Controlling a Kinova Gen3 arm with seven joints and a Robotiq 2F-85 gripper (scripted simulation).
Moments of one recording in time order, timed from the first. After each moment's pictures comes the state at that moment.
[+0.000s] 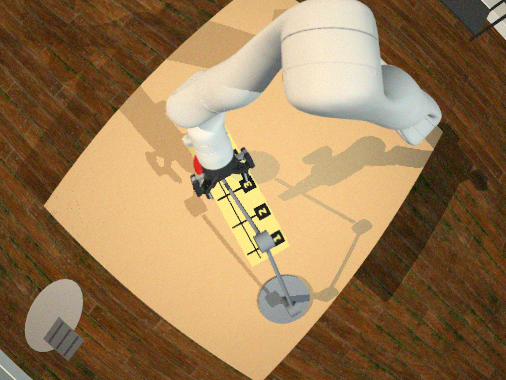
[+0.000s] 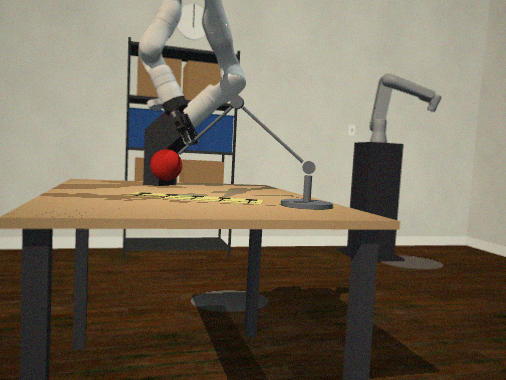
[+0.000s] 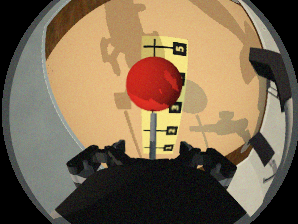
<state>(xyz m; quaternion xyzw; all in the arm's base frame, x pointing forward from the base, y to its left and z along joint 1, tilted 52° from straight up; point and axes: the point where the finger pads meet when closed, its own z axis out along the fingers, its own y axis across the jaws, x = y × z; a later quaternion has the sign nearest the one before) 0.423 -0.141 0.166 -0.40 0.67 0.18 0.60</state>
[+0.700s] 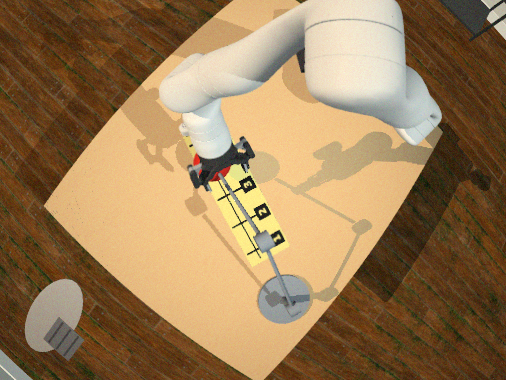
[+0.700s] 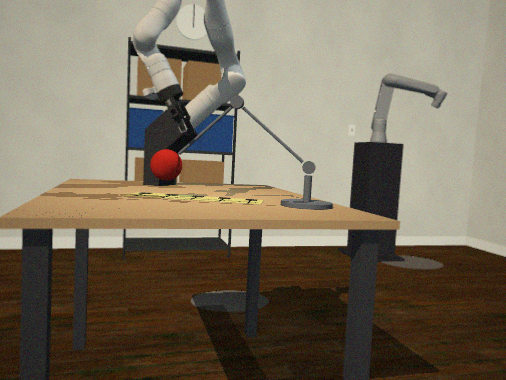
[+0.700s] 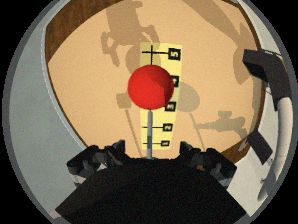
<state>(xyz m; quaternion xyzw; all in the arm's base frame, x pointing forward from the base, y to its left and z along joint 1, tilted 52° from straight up) 0.394 -0.166 0.175 -0.41 0.66 0.19 0.60</state>
